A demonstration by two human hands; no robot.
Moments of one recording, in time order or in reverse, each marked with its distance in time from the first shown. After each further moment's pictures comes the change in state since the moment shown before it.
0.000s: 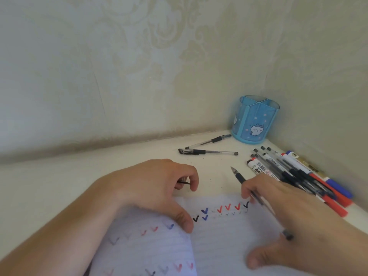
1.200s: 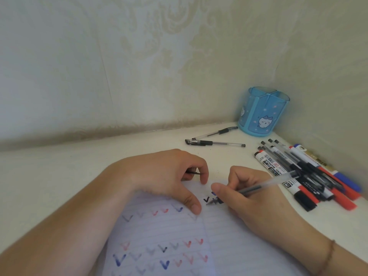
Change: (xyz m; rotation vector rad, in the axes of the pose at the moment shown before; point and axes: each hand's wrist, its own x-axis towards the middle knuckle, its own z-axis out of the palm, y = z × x) left_hand 0.010 -0.008 0.002 -0.144 -0.029 0.099; right_hand 0.025 -0.108 0.018 0.833 0.423 -0.055
